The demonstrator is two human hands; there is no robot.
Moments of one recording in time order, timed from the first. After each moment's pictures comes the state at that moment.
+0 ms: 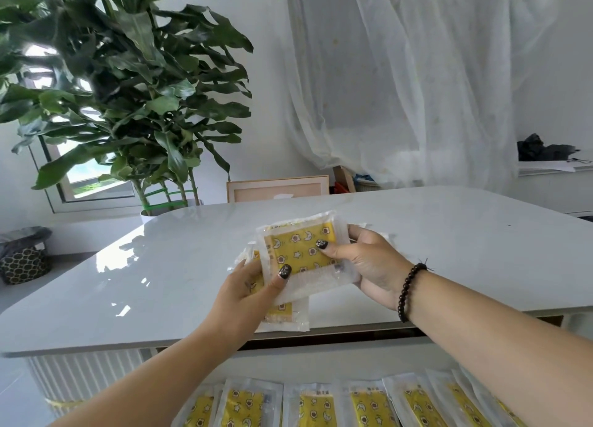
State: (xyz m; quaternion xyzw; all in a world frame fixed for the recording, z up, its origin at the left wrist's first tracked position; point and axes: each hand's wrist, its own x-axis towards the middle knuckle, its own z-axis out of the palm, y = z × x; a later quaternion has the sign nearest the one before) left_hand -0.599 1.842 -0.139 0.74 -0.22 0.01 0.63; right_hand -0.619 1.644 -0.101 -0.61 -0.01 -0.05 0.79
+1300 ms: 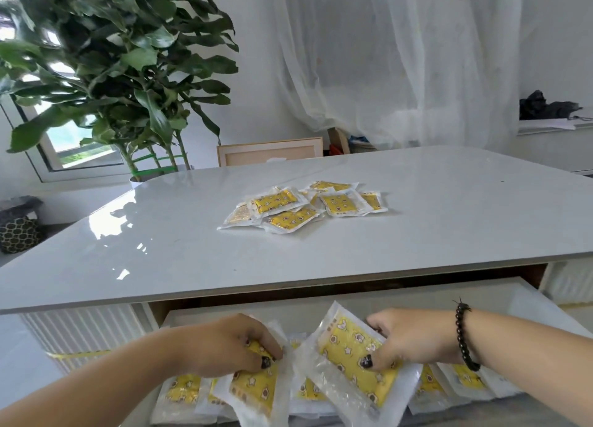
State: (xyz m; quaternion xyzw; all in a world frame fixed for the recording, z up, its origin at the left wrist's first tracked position) left_hand -0.619 1.871 -0.181 0.89 -0.23 -0.32 0.22; right_hand -0.689 1.602 -0.195 -0.87 0.02 0.28 0.40
